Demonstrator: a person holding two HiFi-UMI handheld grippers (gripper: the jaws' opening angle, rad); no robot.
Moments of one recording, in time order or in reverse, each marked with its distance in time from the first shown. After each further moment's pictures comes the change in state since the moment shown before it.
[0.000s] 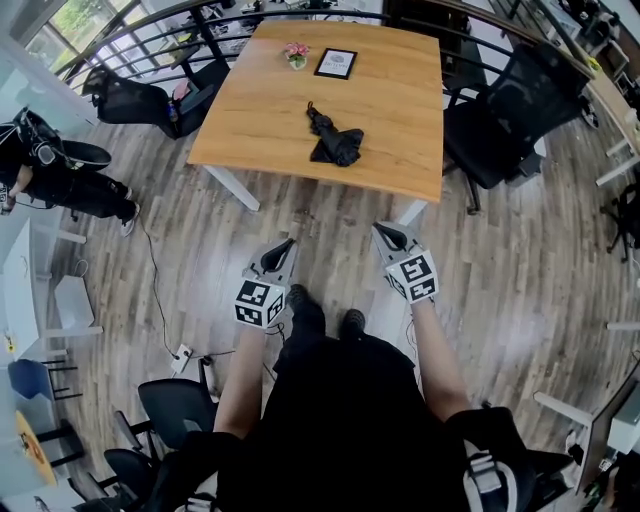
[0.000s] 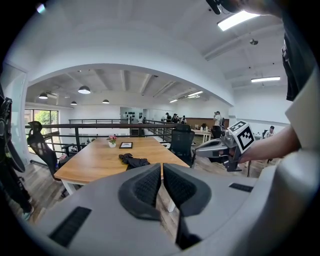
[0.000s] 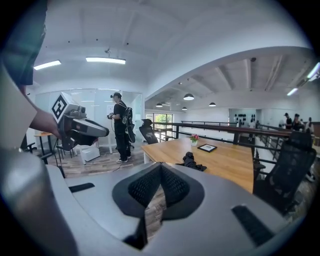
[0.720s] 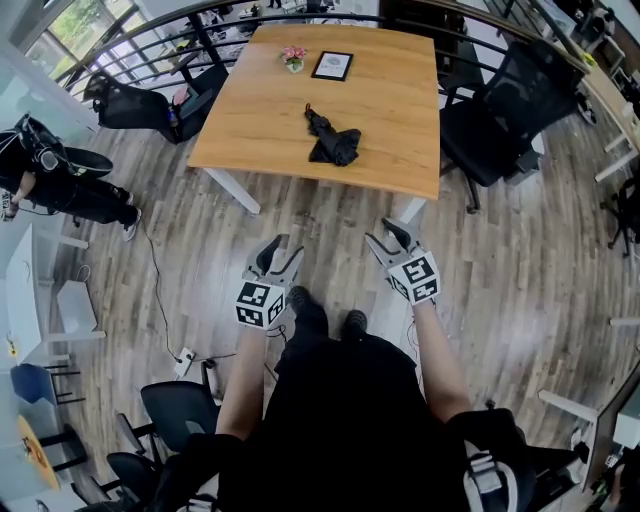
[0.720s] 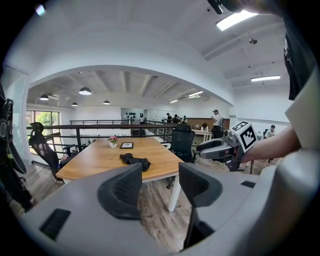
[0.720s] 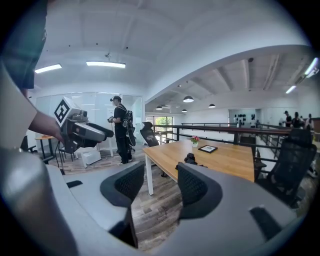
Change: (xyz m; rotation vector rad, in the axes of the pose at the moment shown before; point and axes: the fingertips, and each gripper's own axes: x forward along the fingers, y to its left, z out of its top) left arm -0.007 -0.008 -0.005 0.004 -0.002 0.009; right arm -0.017 0.005 -0.006 0.021 -0.036 0.007
